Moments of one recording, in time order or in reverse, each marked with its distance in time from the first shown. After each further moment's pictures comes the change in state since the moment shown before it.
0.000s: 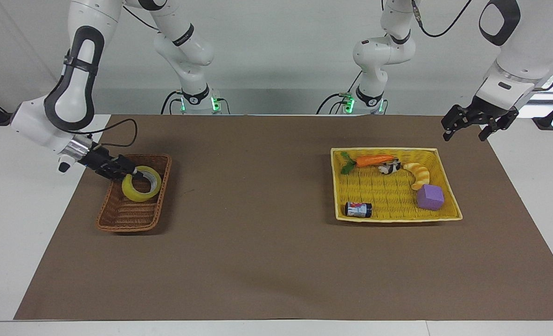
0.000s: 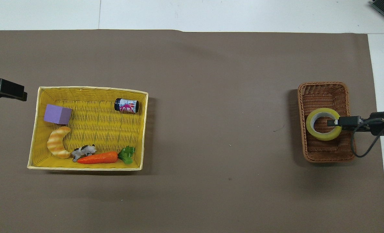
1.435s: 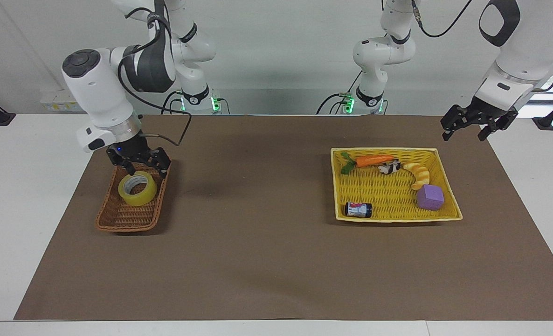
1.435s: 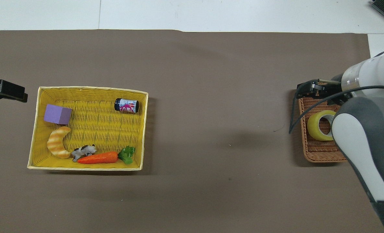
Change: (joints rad) left arm 0.000 0.001 0.000 -0.001 0.000 -0.010 0.001; right arm 0.502 -0.193 0.012 0.245 -0.604 -0.073 0.908
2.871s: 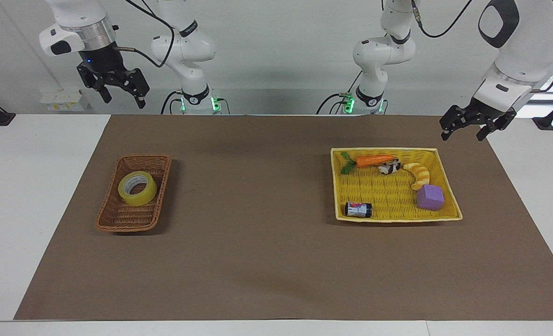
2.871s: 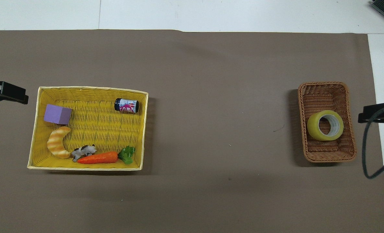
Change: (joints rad) left arm 0.000 -0.001 0.001 -0.006 0.000 -0.008 0.000; right arm -0.056 -0.164 -0.038 0.126 -0.064 -0.337 -0.086
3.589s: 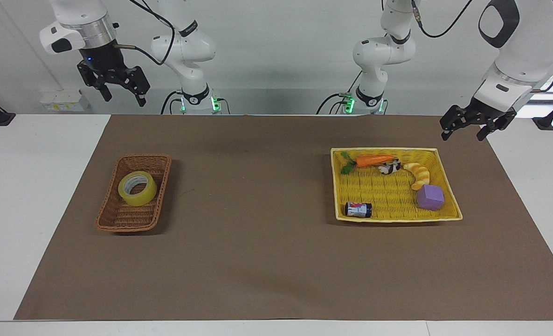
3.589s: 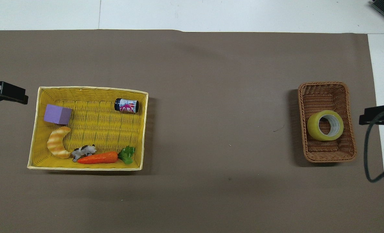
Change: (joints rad) left arm 0.000 0.000 0.002 0.000 0.000 -0.001 0.000; right arm 0.000 -0.008 0.002 0.001 0.000 -0.010 -0.009
